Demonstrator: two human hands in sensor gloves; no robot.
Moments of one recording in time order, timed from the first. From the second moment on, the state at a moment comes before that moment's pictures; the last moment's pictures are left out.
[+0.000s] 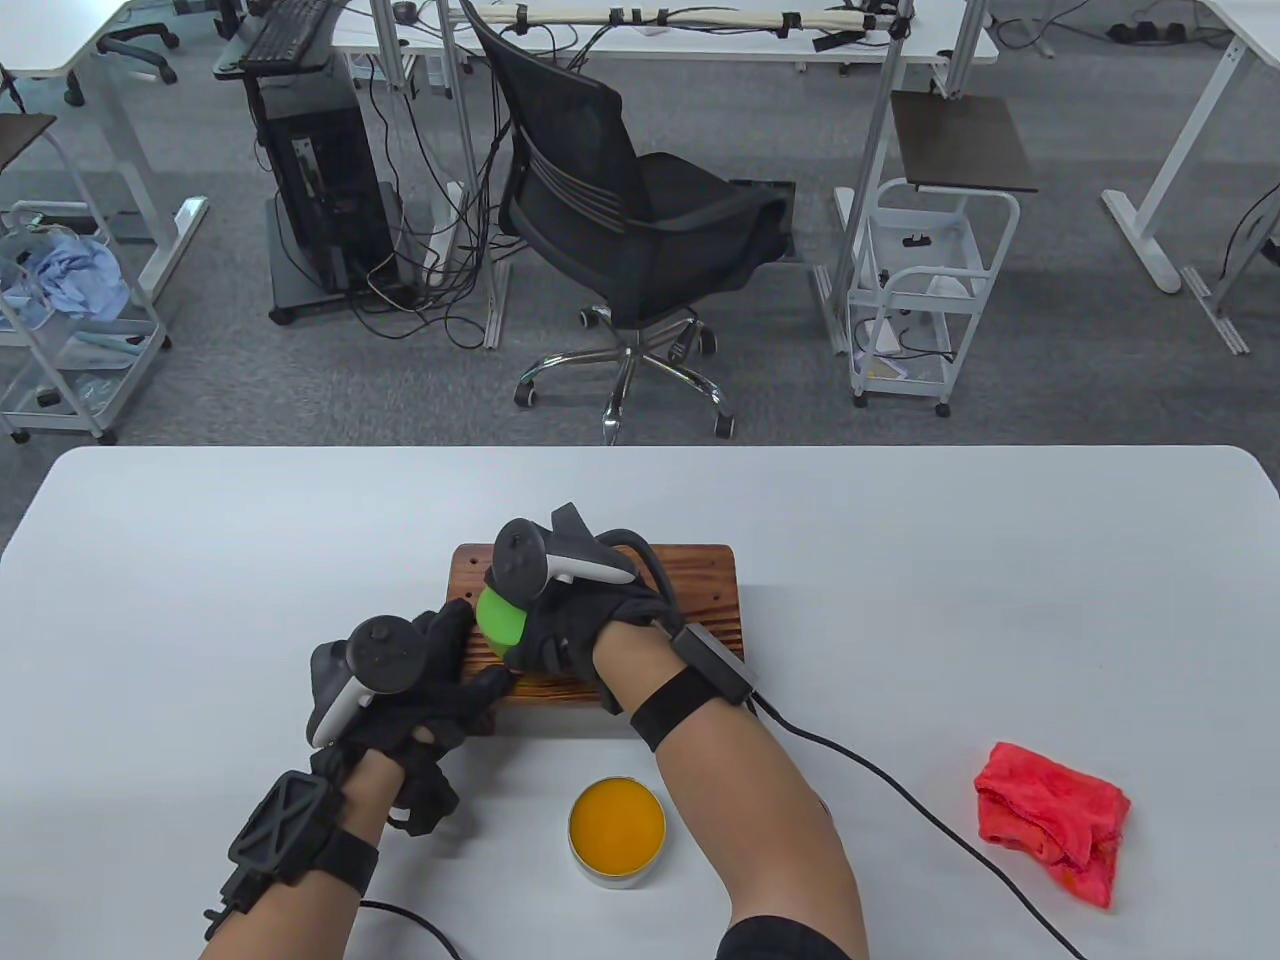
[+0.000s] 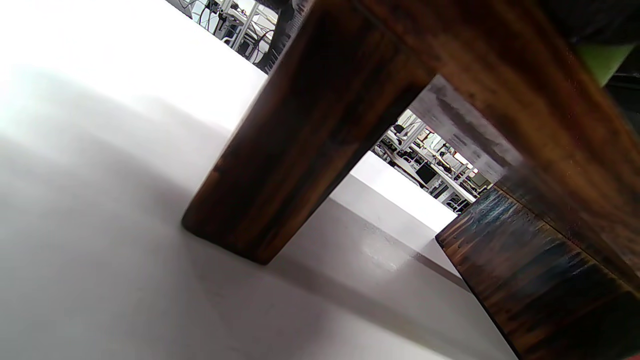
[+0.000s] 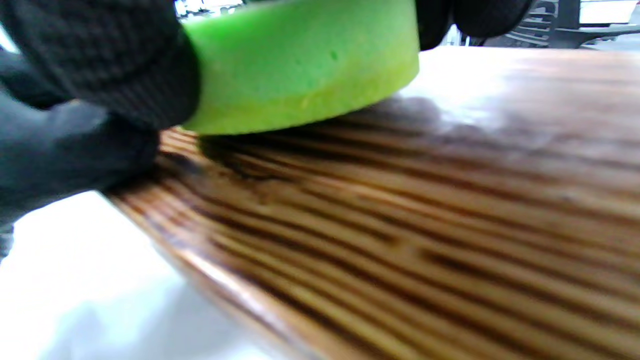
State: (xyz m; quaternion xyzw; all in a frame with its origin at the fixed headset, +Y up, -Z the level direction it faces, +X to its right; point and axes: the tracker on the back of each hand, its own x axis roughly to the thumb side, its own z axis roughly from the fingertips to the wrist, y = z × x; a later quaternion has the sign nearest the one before) left_hand -0.261 -0.773 -0.406 -0.09 -0.05 0.30 0.95; right_hand -0.085 -0.681 -0.471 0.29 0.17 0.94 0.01
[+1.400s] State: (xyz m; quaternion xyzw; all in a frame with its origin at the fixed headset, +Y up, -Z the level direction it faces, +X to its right) left_hand -0.216 -0.718 -0.331 -0.03 -0.17 0.23 0.96; right_hand 0.063 -0.667 -0.346 0.27 0.12 0.95 0.00
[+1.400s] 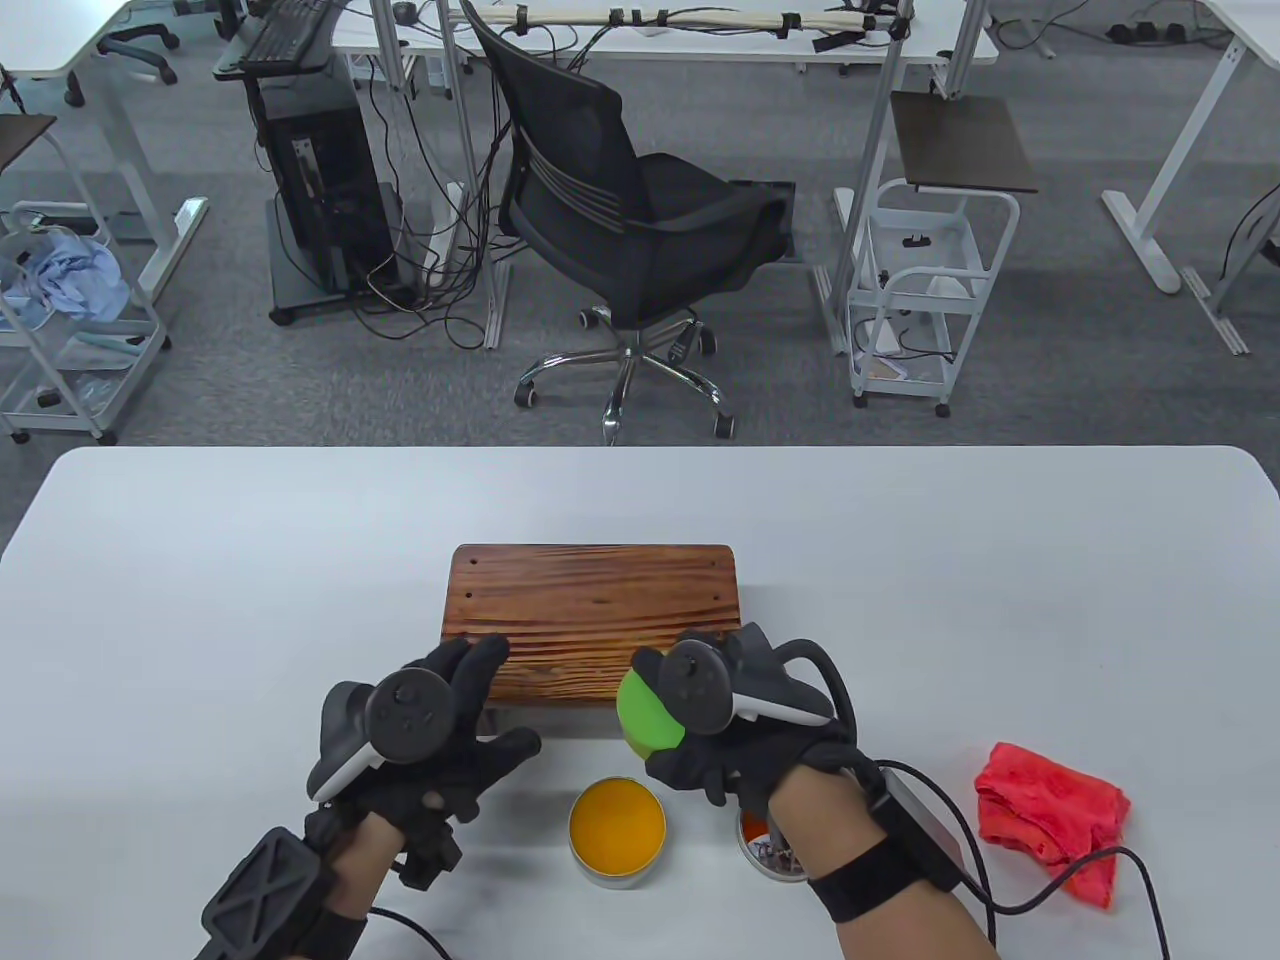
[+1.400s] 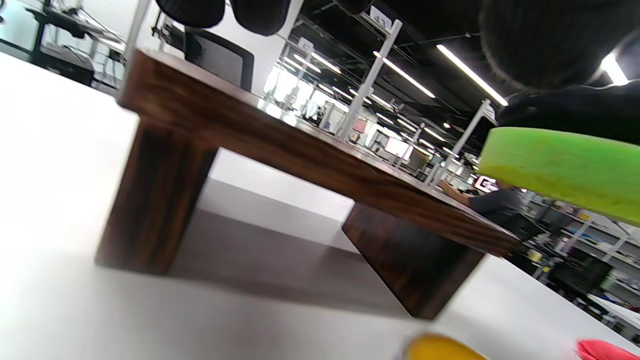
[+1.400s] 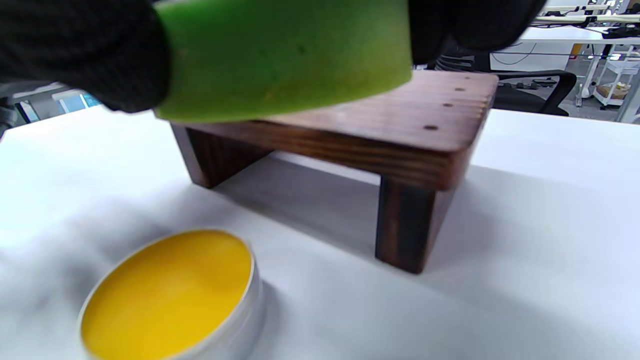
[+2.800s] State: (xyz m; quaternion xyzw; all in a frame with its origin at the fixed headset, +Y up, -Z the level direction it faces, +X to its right) left_hand -0.159 -0.832 -0.312 -0.24 -0.24 0.12 0.93; right_hand 0.009 -0.739 -0.302 0.31 0.18 0.91 -0.19
